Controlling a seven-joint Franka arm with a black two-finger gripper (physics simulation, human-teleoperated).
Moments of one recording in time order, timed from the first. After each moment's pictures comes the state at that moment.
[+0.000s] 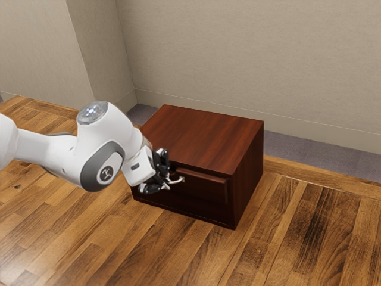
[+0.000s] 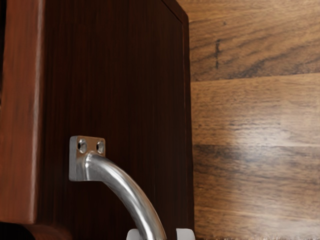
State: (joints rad) arm 0.22 -0.11 -0.47 -2.46 -0.16 2.81 1.45
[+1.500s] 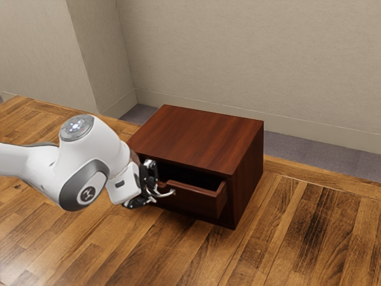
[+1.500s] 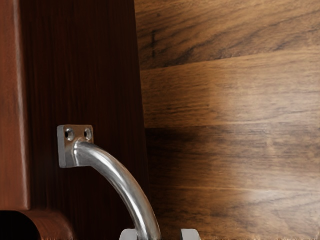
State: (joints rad) arm 0.17 -0.30 -0.47 -2.63 -0.16 2.80 1.45
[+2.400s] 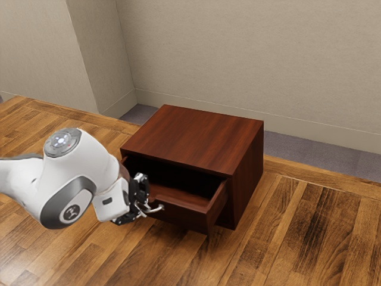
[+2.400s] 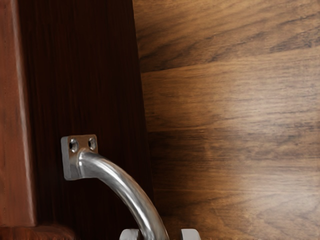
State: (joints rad) arm 0.08 -0.45 -0.45 -2.75 -0.19 2.75 1.44
